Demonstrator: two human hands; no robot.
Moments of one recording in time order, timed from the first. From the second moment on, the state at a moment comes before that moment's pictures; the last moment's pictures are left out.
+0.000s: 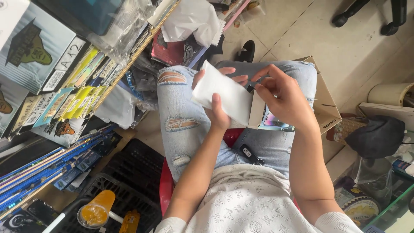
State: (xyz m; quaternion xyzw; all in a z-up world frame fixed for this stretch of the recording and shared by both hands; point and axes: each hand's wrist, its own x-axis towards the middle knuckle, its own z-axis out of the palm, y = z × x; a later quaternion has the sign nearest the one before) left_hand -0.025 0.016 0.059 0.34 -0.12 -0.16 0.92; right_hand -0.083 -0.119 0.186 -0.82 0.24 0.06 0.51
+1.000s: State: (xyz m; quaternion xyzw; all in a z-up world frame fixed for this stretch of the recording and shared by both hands) left_hand -0.045 0.000 0.073 0.50 -0.40 -0.27 0.72; right_hand -0.121 -0.142 0.210 -0.66 0.24 -0.16 0.69
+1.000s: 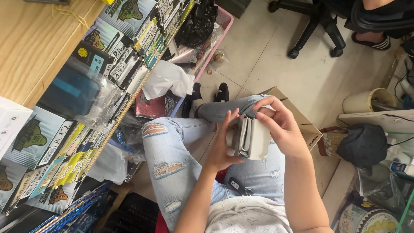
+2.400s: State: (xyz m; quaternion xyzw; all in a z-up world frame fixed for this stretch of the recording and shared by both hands) left_hand -0.021 0.004 0.069 0.66 -0.16 -0.17 0.72; right_hand -0.103 -0.111 0.148 -0.71 0.26 -0.35 0.56
